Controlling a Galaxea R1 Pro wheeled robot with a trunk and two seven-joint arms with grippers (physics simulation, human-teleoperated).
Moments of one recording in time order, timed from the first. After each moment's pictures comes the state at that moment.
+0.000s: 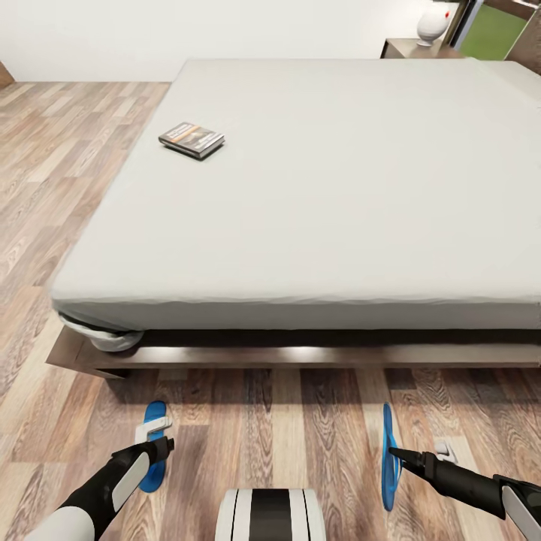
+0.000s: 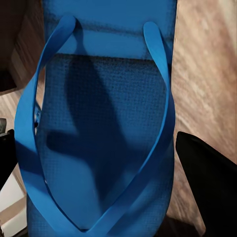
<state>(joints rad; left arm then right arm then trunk) -0.55 0.15 -0.22 -0.52 0.57 0.27 0.25 -0.41 -0.42 -0.09 -0.55 -0.47 0.62 1.04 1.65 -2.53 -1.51</state>
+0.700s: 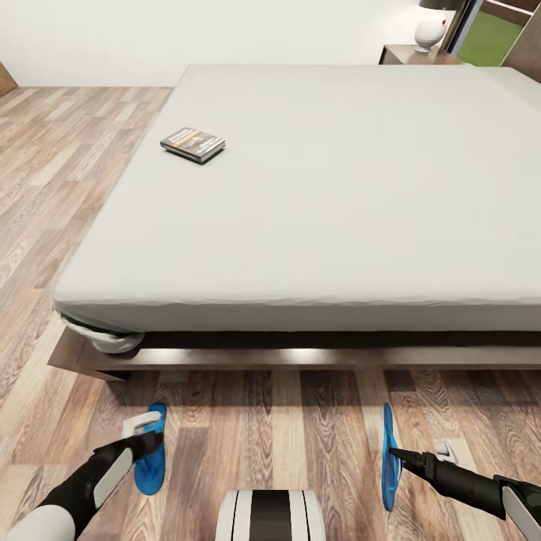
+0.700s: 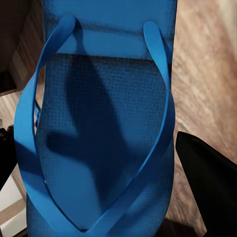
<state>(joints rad) -0.55 0.22 -0.22 -0.55 0.58 0.28 0.17 -0.41 -0.42 -0.09 -0.55 -0.47 0.62 1.04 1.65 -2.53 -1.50</state>
